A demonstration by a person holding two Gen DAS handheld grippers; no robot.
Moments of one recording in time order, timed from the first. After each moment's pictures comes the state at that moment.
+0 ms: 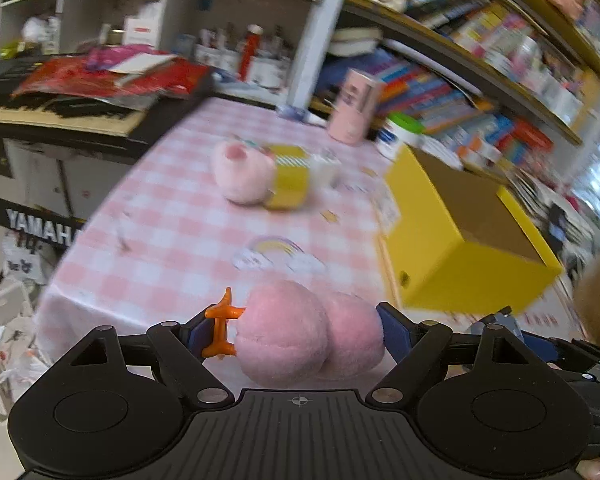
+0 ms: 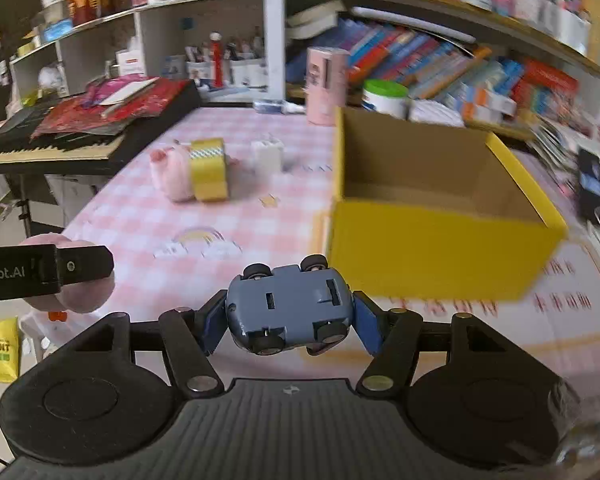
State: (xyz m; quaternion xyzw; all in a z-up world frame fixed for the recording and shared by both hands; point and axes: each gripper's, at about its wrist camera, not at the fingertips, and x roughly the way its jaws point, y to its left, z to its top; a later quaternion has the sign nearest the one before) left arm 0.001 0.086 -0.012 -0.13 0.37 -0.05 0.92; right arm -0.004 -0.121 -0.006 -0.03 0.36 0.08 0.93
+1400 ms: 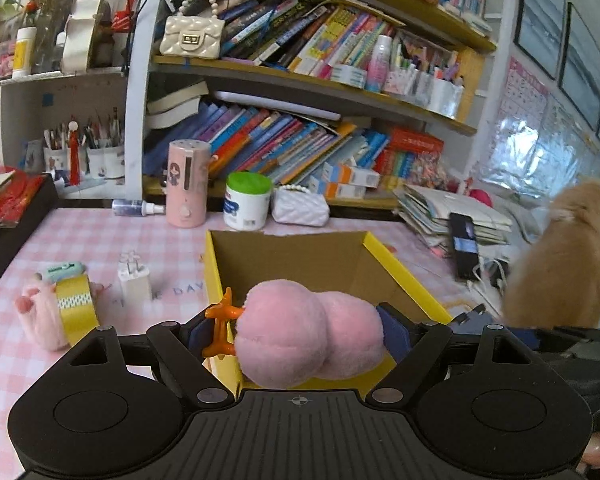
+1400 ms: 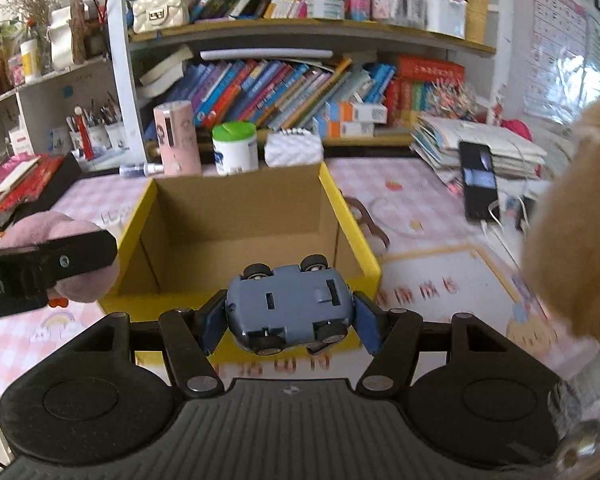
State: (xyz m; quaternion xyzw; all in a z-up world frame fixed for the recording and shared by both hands) left arm 0.088 -0.073 0.042 -0.05 0.27 -0.18 0.95; right arm 0.045 -0.280 0.037 0.02 0.31 -0.03 0.95
